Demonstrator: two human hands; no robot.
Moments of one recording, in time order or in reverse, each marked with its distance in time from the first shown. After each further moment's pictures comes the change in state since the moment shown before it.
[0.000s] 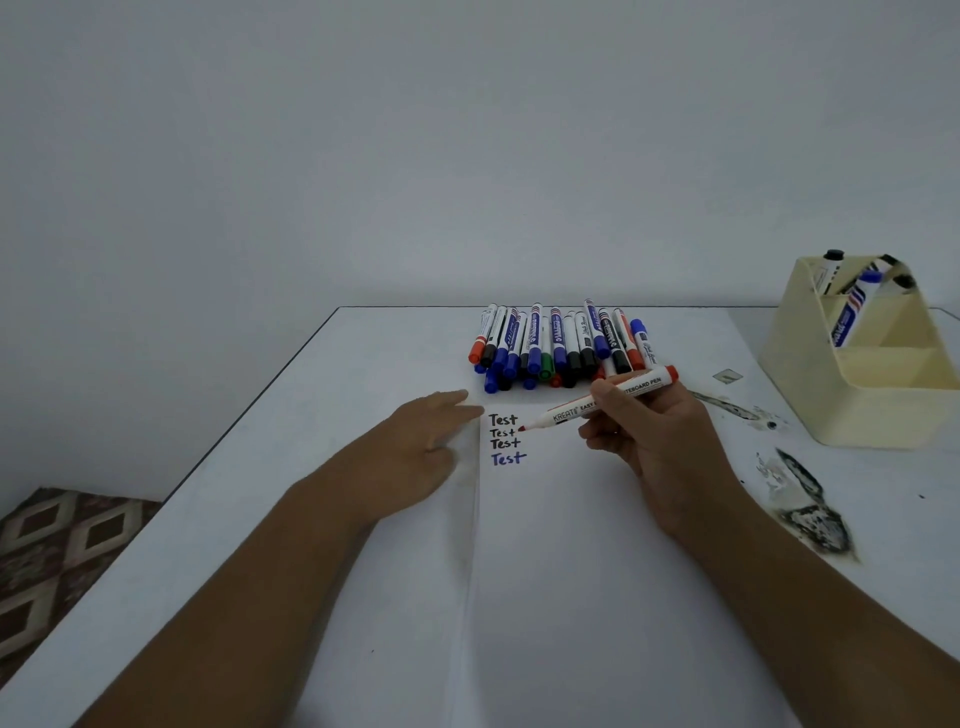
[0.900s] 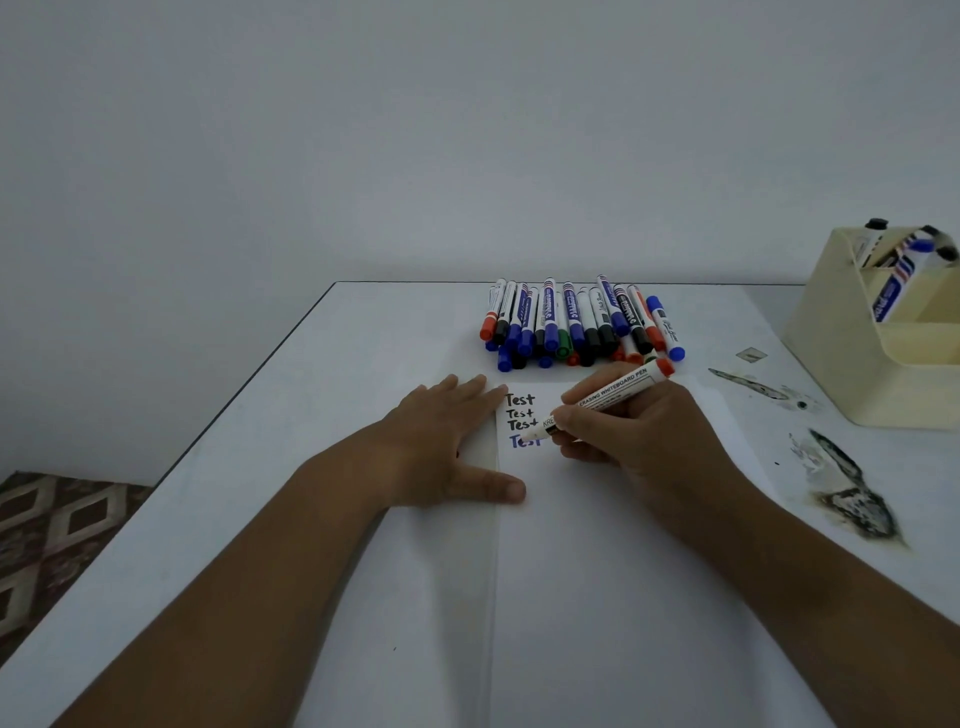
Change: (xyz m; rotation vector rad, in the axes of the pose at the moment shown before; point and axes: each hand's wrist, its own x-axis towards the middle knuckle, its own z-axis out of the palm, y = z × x) left_hand 0.006 0.010 -0.004 0.268 -0.303 -0.038; right_hand -0.018 0.006 0.030 -0.303 -0.145 0.005
